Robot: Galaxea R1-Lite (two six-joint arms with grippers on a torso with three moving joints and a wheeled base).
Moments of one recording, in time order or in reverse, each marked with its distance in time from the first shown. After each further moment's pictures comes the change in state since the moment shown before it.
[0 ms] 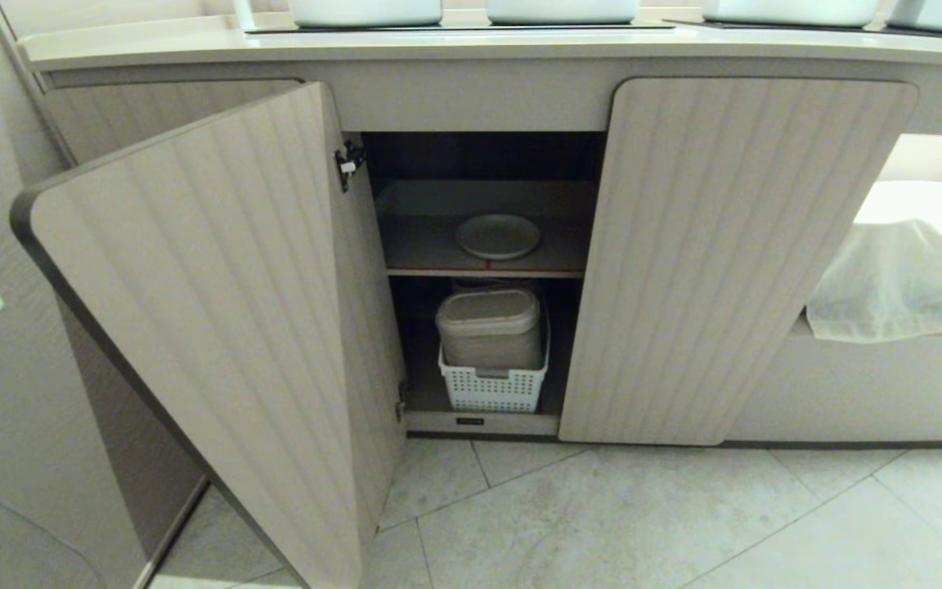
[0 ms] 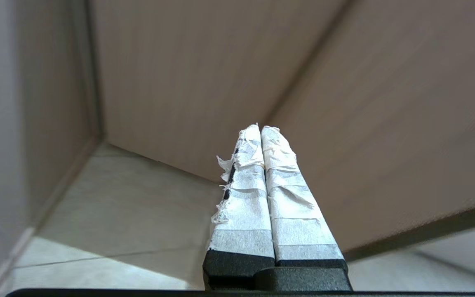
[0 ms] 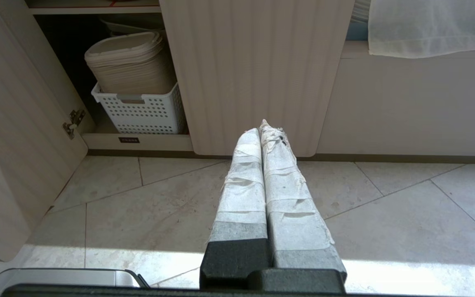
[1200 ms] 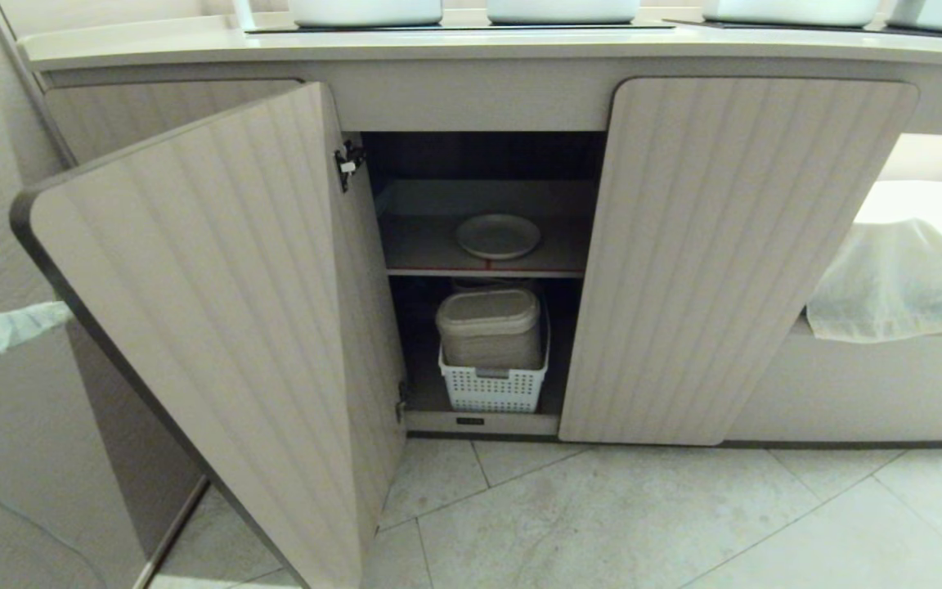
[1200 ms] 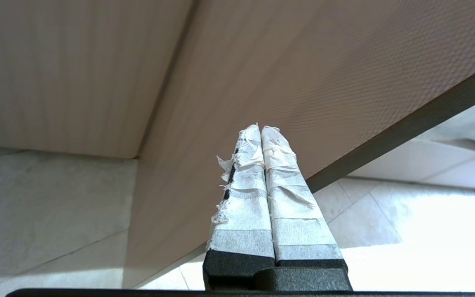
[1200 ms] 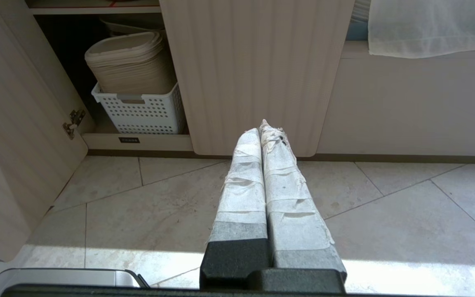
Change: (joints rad) left arm -0.023 0.051 0.016 -0.042 -0.356 -0.012; right arm 0.000 0.000 0.000 0.000 0.000 0.000
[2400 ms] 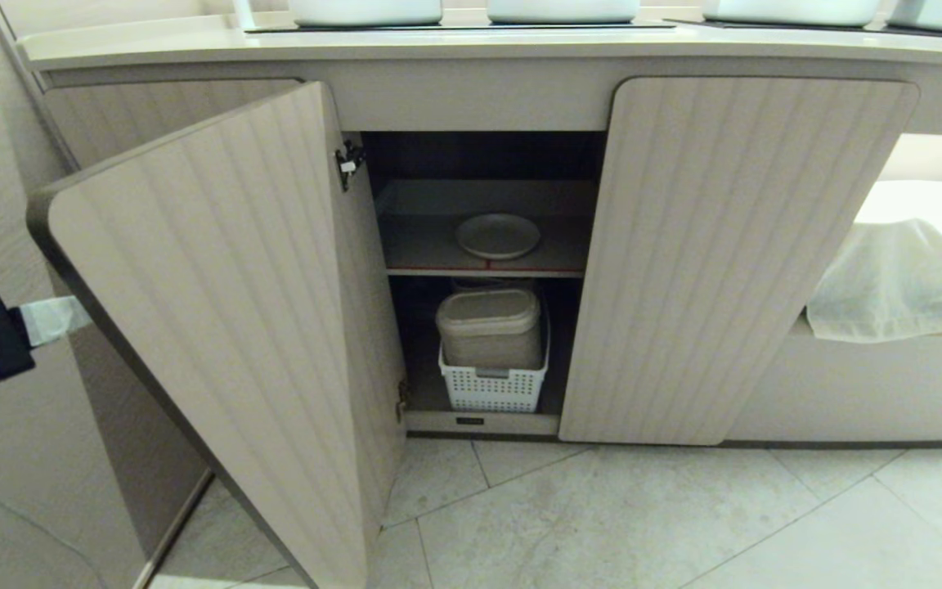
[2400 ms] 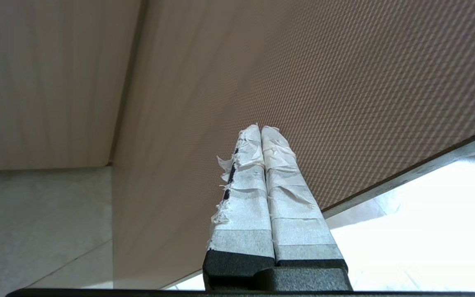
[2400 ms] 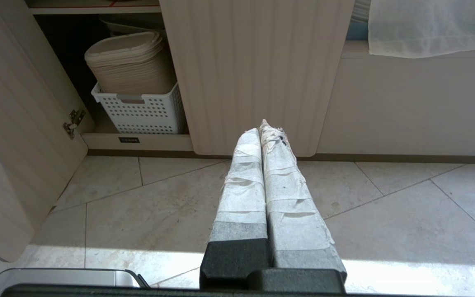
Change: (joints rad) left arm -0.144 0.073 -0.014 -0.078 0.006 -0.002; right arm 0.000 0.000 0.000 0.000 0.000 0.000
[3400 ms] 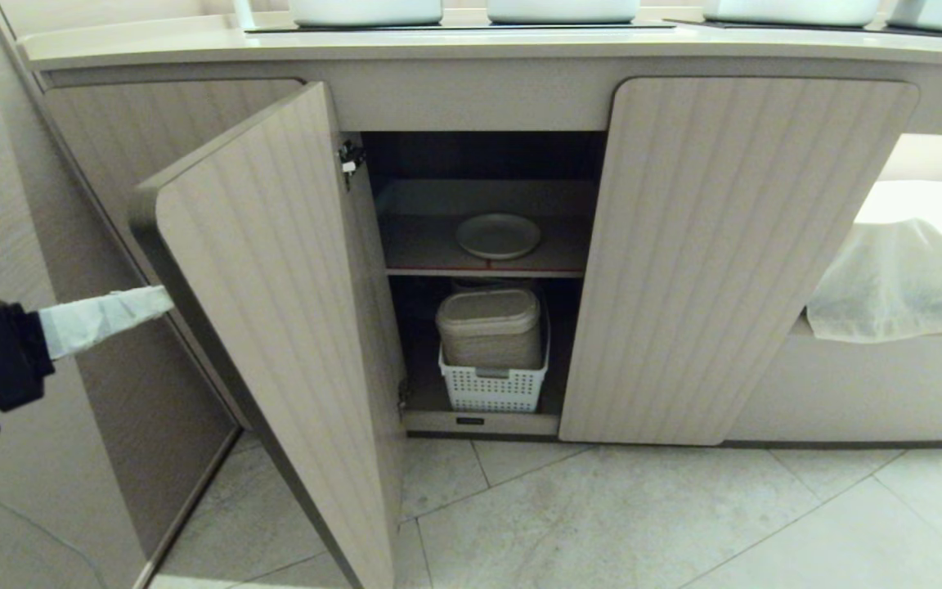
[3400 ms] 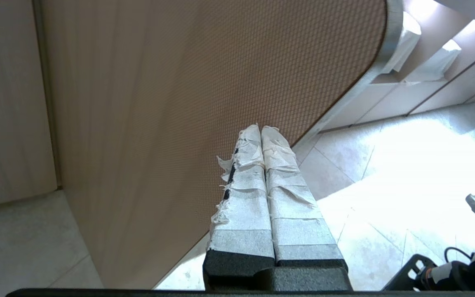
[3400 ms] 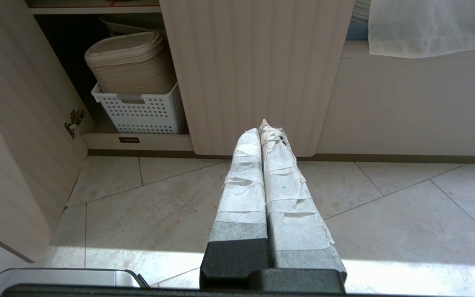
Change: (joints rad) left arm -0.231 -0.099 0.011 0.007 0.045 0.000; right arm 0.000 0.000 0.000 0.000 0.000 0.000
